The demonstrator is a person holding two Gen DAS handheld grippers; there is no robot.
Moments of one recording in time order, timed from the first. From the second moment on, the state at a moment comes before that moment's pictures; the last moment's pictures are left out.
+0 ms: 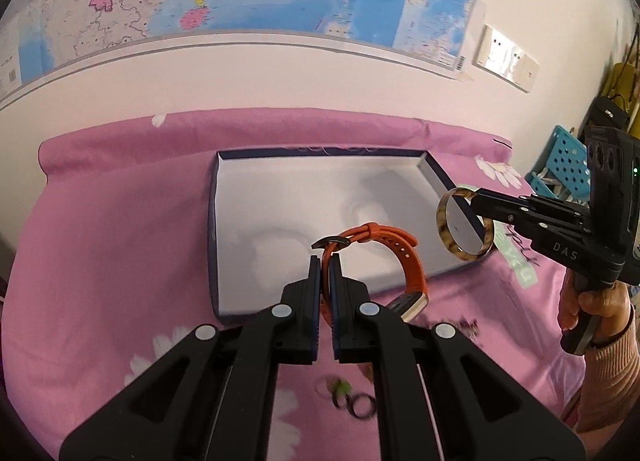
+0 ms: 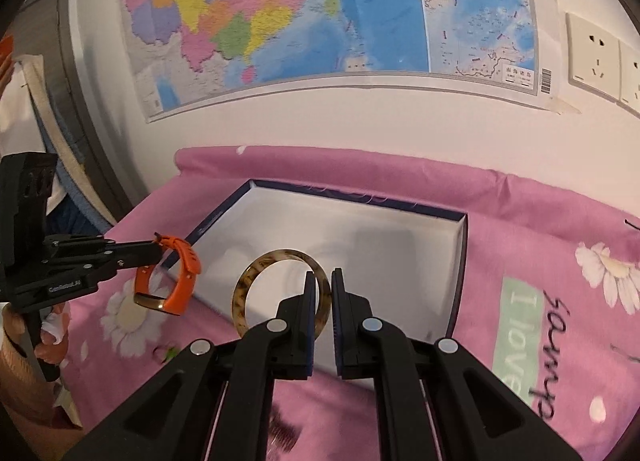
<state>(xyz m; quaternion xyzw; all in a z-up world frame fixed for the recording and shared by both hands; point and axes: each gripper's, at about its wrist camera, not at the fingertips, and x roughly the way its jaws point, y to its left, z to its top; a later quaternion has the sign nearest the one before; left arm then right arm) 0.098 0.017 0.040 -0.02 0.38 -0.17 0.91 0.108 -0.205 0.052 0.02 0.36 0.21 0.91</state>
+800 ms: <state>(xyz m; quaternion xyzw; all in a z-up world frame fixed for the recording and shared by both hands) 0.226 -0.018 0.006 0.01 0.43 -0.15 0.89 0.230 -0.202 0.005 0.02 0.44 0.14 0.89</state>
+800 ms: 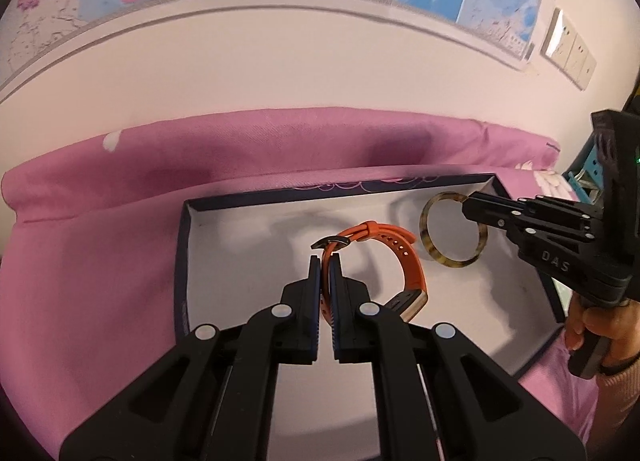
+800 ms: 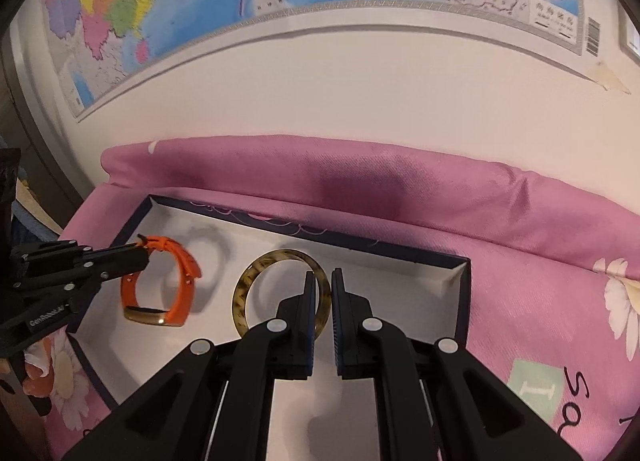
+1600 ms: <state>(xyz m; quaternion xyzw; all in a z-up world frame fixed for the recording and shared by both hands) 0.254 -0.024 0.002 0.03 0.45 -0.13 0.88 0.216 -0.199 0.022 0.01 0.42 0.15 0.90</state>
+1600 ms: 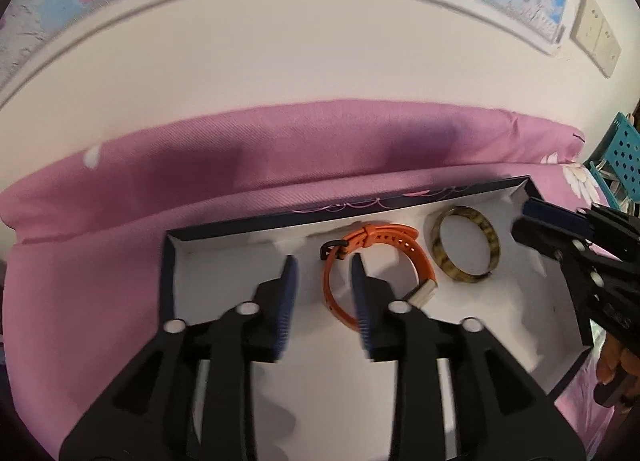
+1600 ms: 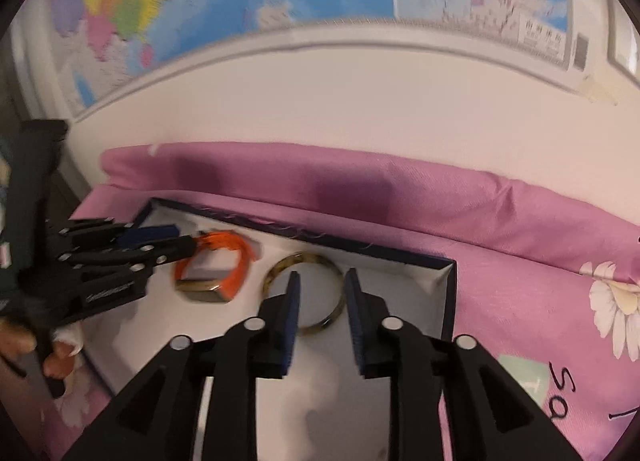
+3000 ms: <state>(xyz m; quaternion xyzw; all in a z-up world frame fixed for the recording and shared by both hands) 0.017 0.002 -0.004 0.00 0.36 -0.15 0.92 0.029 -0.156 -0.006 -0.10 0.42 0.25 0.87</state>
